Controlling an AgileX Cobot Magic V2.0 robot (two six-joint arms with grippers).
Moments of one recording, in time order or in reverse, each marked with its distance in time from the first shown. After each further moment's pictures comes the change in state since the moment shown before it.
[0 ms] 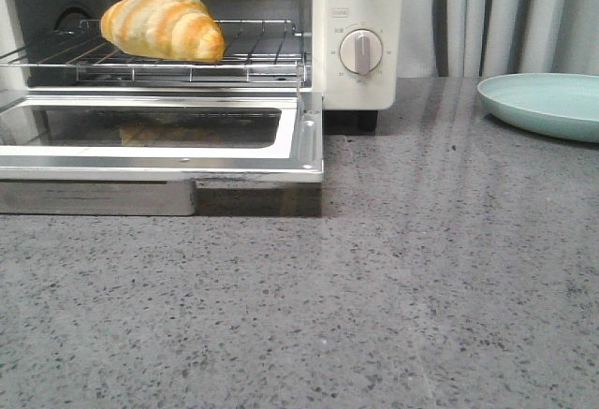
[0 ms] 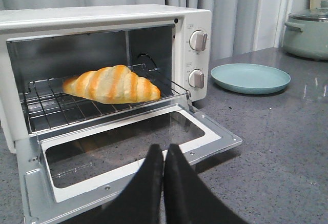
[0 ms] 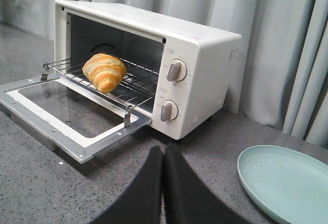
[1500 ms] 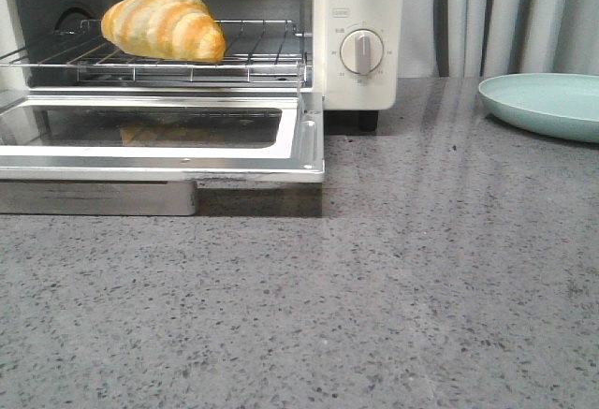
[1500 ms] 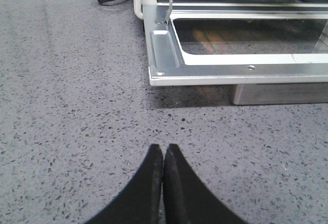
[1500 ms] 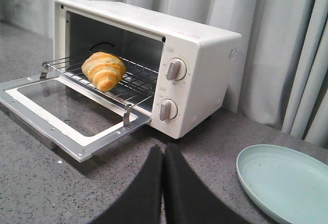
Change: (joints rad) left arm 0.309 0.000 0.350 0.175 -0.163 -0.187; right arm 0.000 0.000 0.000 -0.006 0.004 0.000
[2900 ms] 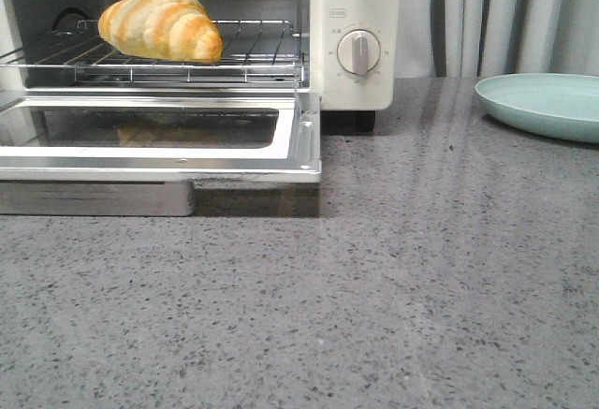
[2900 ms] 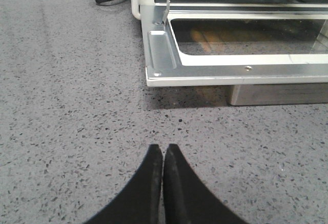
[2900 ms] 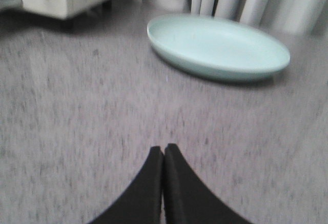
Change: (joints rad) left arm 0.000 0.000 0.000 0.000 0.001 0.000; right arm -0.438 -0.081 0.453 0.037 -0.145 0.000
